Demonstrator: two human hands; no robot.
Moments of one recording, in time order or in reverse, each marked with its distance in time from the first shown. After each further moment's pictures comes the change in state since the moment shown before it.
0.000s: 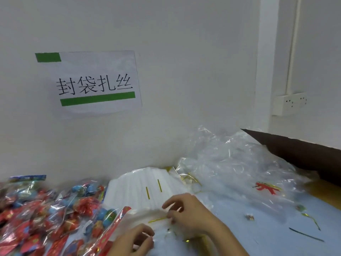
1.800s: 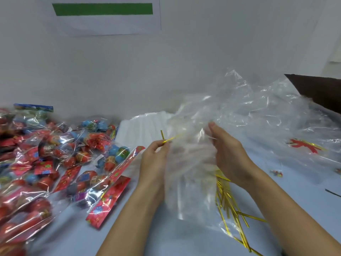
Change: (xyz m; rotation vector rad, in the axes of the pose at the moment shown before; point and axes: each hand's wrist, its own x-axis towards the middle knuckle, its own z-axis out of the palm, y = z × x) left_hand 0.068 0.000 0.035 -0.975 0.495 -0.229; right_hand 0.000 0.009 -0.011 0.766 0.081 0.042
